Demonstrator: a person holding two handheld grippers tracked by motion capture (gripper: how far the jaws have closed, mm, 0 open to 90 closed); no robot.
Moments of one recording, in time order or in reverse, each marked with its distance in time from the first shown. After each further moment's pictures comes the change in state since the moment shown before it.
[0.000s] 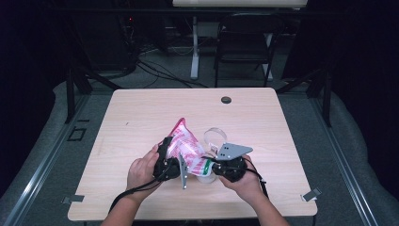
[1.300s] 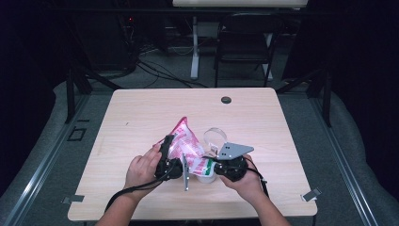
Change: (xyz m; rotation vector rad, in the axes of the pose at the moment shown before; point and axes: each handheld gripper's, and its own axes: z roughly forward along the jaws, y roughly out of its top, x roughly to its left) left arm 0.005 0.007 -0.004 -0.004 0.044 0.116; right arm -0.003 -0.002 -0.001 -0.003 0.004 0.006
